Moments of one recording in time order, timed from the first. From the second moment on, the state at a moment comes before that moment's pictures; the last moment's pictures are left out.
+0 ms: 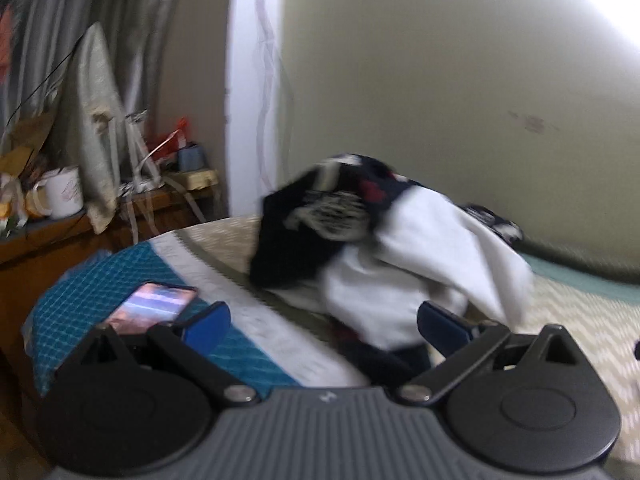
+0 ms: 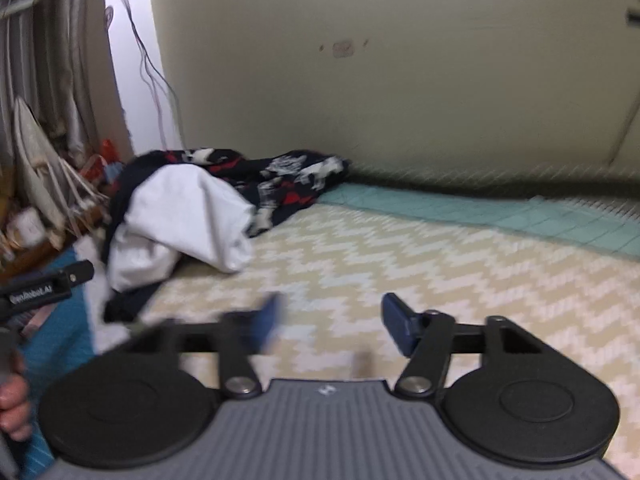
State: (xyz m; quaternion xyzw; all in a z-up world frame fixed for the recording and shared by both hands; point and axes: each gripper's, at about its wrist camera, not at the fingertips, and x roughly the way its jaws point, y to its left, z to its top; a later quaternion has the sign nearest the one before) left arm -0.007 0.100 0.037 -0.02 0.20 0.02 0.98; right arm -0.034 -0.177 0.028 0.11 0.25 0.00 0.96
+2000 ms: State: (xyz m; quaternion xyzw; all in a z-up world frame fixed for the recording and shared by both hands) left arm -0.005 0.204 0.062 -0.04 0.17 -0.04 0.98; right arm 0.125 -0.186 0.044 0.29 0.33 0.02 0.90
